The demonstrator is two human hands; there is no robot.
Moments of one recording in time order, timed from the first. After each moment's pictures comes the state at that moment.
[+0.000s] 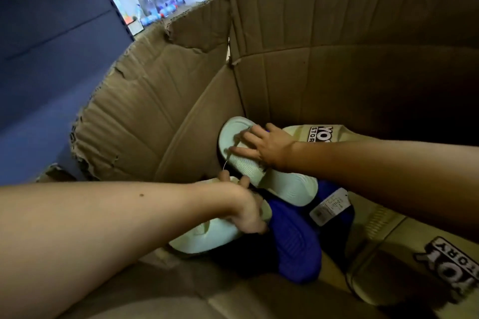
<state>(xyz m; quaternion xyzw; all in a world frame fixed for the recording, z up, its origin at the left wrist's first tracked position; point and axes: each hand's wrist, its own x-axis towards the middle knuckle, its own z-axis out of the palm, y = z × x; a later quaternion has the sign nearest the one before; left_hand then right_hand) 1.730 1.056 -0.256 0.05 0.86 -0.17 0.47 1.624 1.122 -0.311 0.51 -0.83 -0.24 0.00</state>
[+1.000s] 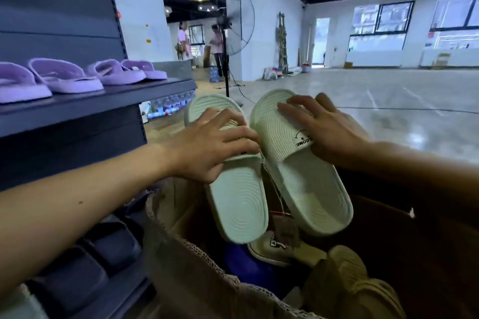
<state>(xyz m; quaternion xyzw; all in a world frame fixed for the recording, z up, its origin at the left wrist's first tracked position) 1.708 1.013 -0.055 0.42 0.83 -0.18 -0.31 1.673 1.262 -0.042 0.34 -0.91 -0.02 0.24</state>
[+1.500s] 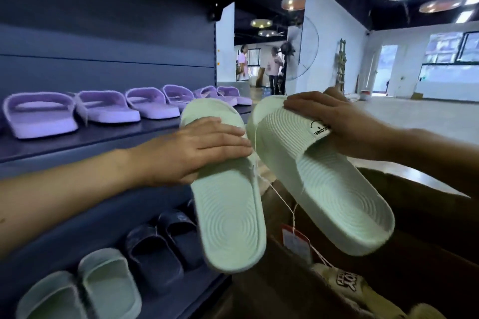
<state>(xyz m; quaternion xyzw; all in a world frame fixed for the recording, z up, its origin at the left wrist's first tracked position) 1.845 0.868 -0.002 0.38 0.84 -0.18 -0.33 1.717 1.131 0.032 0.55 -0.79 0.10 0.27</state>
